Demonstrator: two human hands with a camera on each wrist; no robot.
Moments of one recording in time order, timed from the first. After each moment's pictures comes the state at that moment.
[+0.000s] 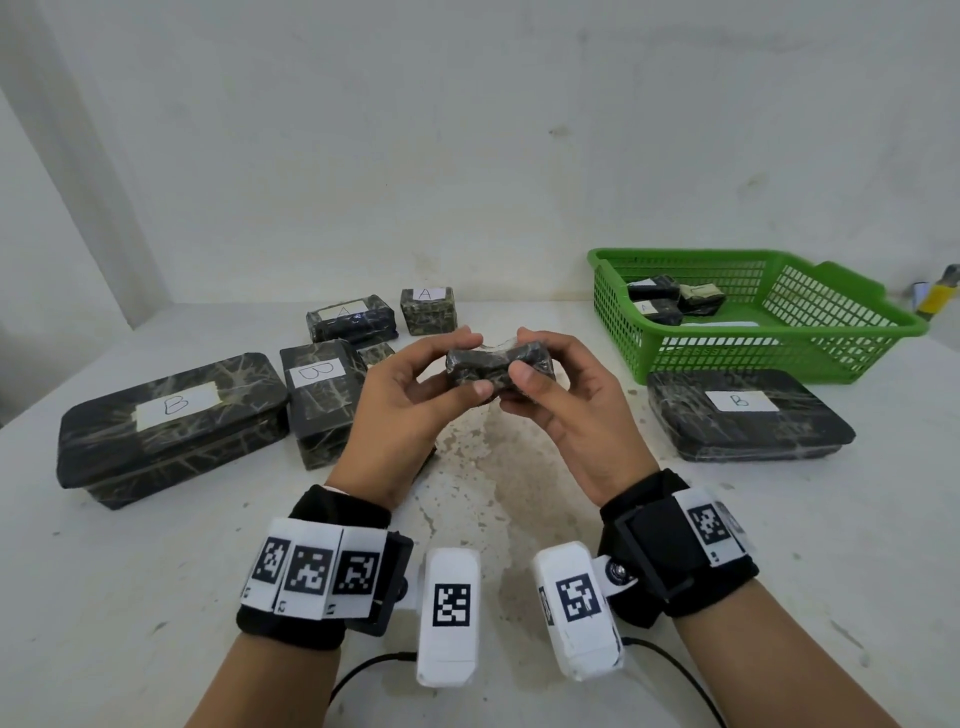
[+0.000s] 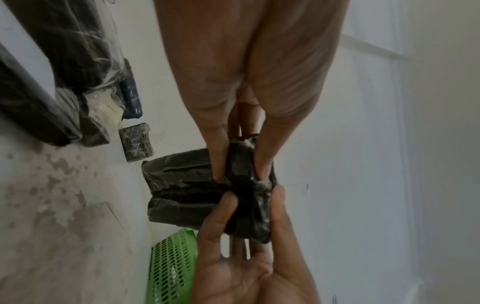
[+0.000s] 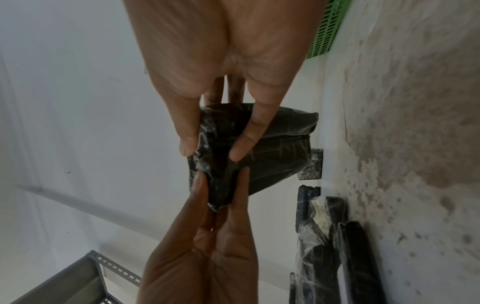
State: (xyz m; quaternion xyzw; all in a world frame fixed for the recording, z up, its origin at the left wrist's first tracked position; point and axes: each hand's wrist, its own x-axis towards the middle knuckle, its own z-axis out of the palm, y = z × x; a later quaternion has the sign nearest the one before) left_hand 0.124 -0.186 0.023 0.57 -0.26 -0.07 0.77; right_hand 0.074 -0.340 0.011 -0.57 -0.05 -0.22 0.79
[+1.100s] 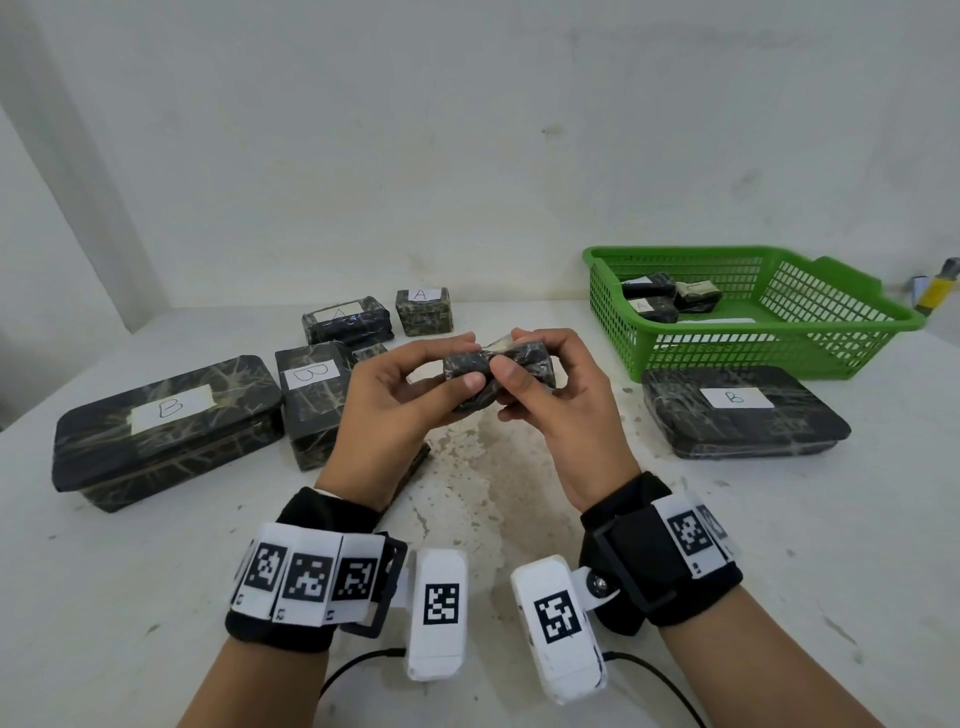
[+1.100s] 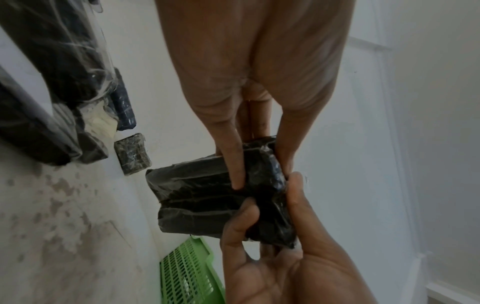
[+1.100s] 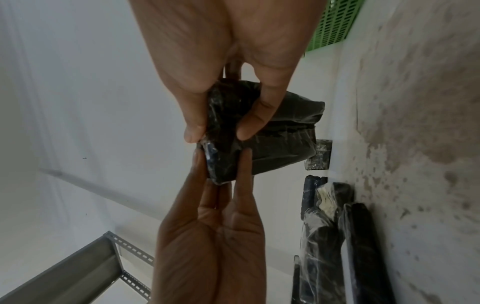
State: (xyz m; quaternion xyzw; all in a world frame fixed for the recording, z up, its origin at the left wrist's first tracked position) left_hand 0.120 -0.185 0.026 0.57 -0.27 -0.06 0.77; right_hand 0.068 -0.329 0.016 -0.60 -0.02 -0.26 0.76
